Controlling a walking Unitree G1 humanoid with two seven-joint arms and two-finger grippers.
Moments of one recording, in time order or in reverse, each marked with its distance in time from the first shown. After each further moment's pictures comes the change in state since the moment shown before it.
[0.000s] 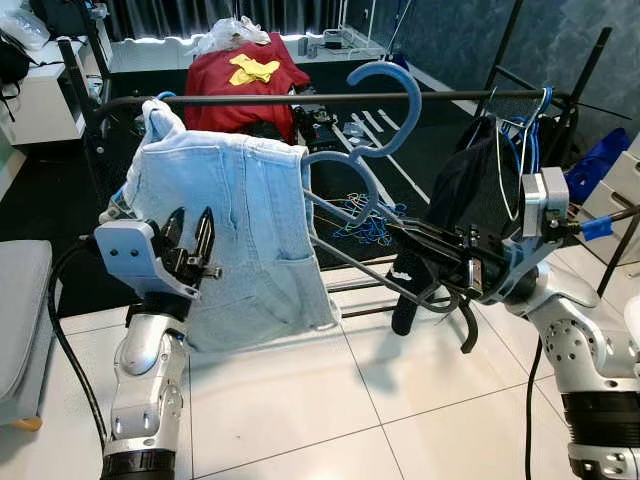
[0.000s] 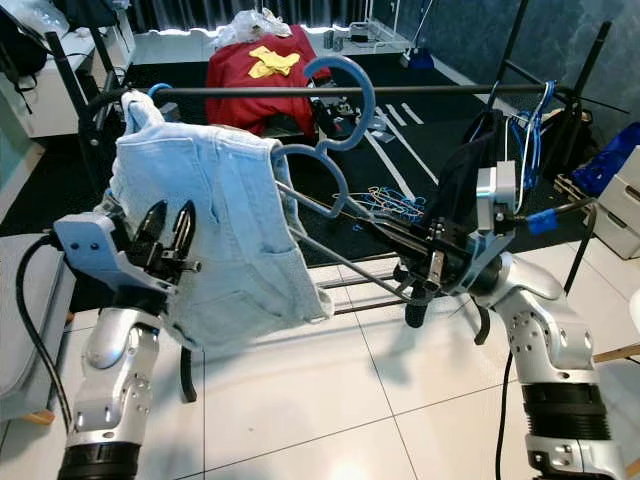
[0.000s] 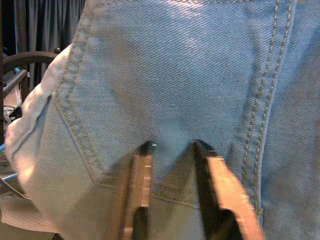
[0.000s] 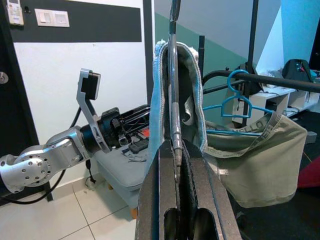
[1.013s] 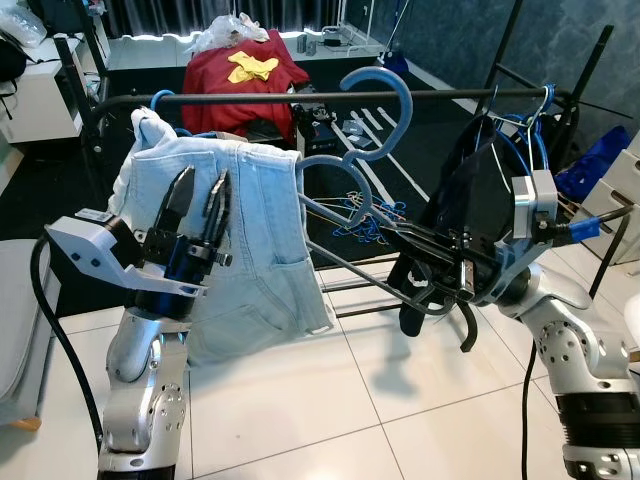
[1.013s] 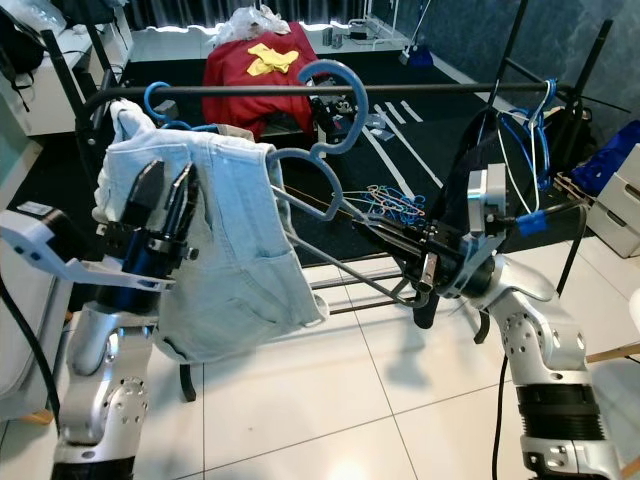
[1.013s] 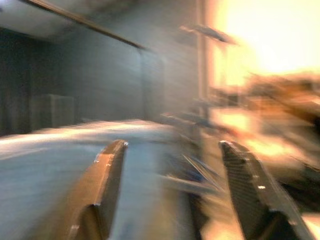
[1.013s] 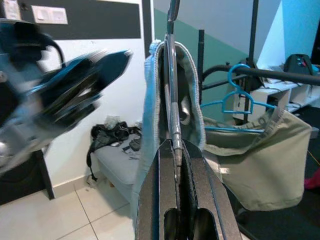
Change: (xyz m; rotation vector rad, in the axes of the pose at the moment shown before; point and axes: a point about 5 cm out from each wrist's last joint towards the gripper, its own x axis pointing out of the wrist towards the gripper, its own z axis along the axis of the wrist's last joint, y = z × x) left arm -0.024 -0.063 0.064 -0.126 -0.209 -0.592; right arm 0.004 0.001 -0.006 0.008 0.014 -0.003
